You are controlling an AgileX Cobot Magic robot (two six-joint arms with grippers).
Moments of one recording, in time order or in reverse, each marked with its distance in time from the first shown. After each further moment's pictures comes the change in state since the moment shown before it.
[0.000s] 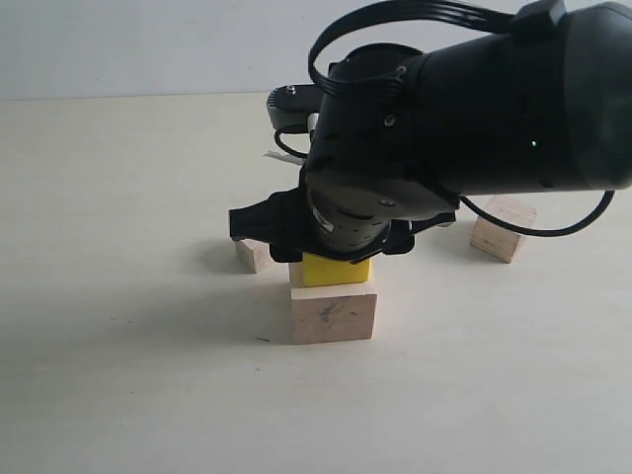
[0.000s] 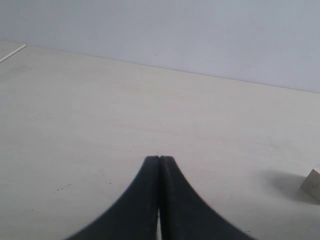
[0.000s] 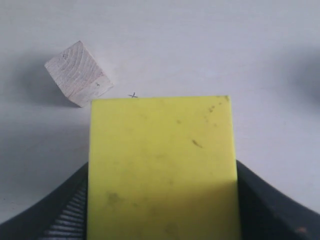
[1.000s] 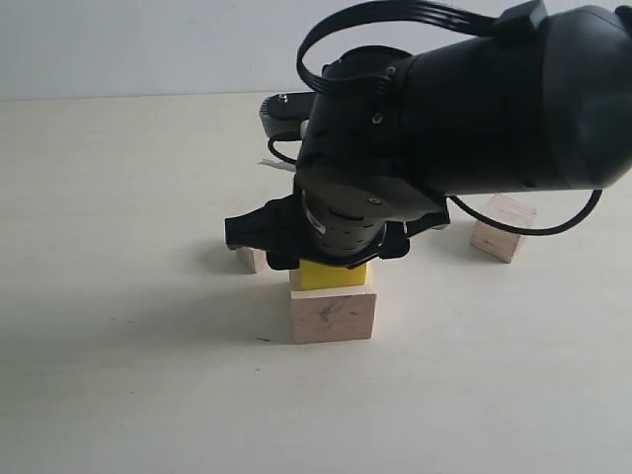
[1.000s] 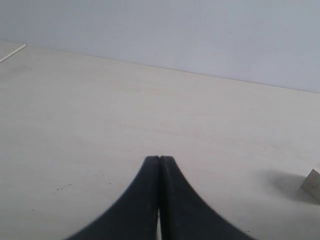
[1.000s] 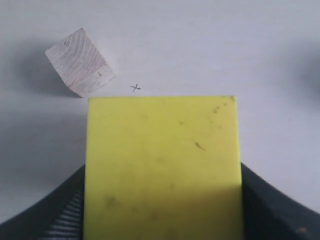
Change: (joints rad) left arm 0.000 0.000 0.000 0.000 0.000 0.000; right arm 0.000 0.026 -0.013 0.048 0.011 -0.059
